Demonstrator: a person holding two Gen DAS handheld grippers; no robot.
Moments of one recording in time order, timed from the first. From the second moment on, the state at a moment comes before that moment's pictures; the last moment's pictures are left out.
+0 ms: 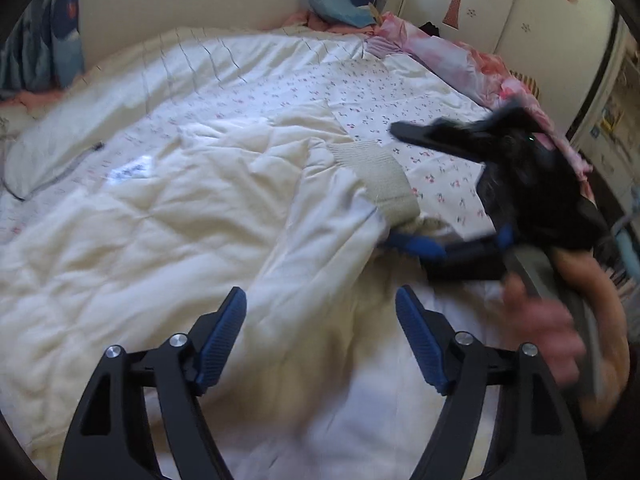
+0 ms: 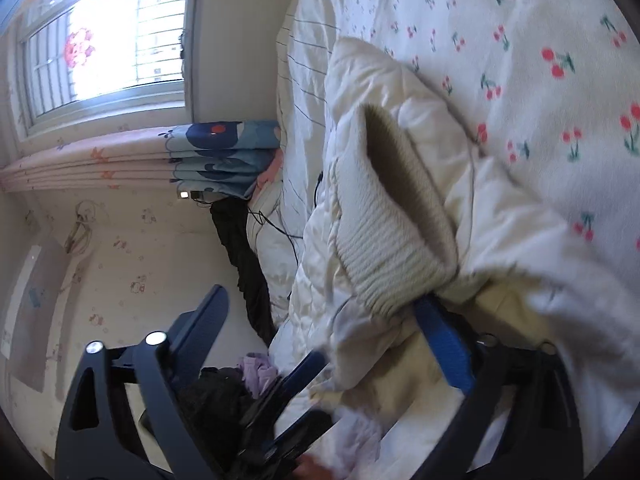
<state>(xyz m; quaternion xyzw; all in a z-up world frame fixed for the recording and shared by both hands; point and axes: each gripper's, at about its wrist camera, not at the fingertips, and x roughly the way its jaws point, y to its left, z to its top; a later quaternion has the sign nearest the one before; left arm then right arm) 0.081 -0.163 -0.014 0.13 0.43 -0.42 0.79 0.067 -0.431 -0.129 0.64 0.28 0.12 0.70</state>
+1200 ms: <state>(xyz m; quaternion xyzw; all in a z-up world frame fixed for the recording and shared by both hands) 0.037 0.152 0.016 -0.05 0.49 -0.22 0.84 0.010 -0.440 -0.058 0.29 0.42 0.05 0.86</state>
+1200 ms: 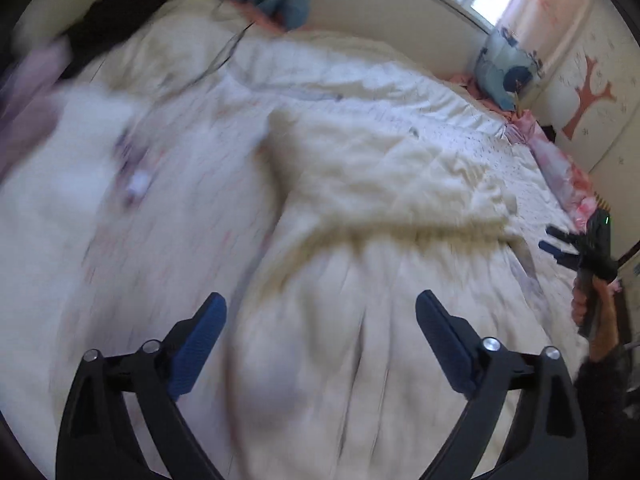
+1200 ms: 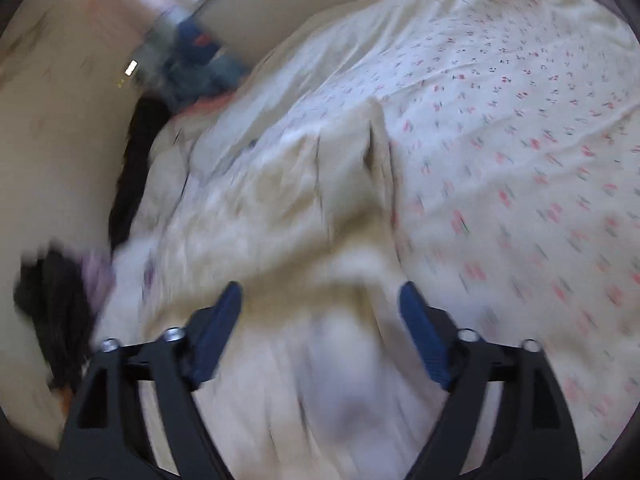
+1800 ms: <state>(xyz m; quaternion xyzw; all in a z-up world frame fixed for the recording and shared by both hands) -0.095 0.176 -0.073 -0.17 0.58 -0.26 0.75 -0.150 -0.370 -0.124 0.34 0.56 0.19 0.73</state>
